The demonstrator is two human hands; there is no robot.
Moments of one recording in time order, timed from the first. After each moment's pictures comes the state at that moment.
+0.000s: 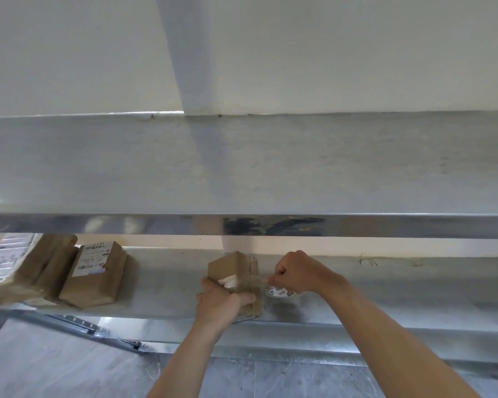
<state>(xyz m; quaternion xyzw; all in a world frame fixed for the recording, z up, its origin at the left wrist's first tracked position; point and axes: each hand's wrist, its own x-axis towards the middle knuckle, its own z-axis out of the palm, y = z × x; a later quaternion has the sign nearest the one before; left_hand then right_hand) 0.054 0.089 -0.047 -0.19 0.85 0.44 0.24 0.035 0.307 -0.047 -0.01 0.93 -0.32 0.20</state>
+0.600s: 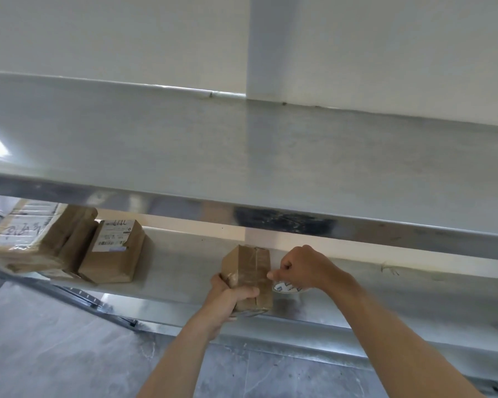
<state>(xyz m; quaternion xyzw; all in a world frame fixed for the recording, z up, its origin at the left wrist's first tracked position) 0.047 0.034 -0.057 -0.17 0.71 0.60 0.33 0.013 0.258 -0.033 -0.01 0.95 -0.25 0.21</state>
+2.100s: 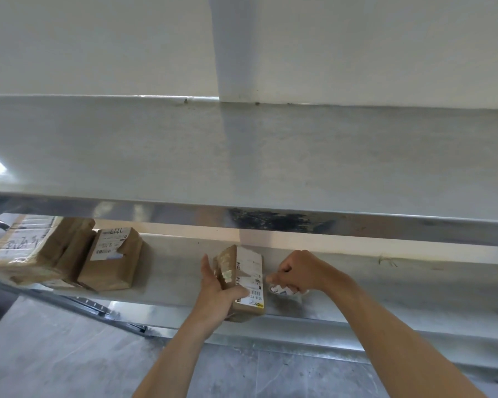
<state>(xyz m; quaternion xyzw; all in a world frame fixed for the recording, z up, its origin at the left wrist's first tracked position) 0.046 0.035 -0.059 -0.13 0.76 0.59 0.25 0.027 0.273 -0.045 0.00 0.89 -0.38 0.26</state>
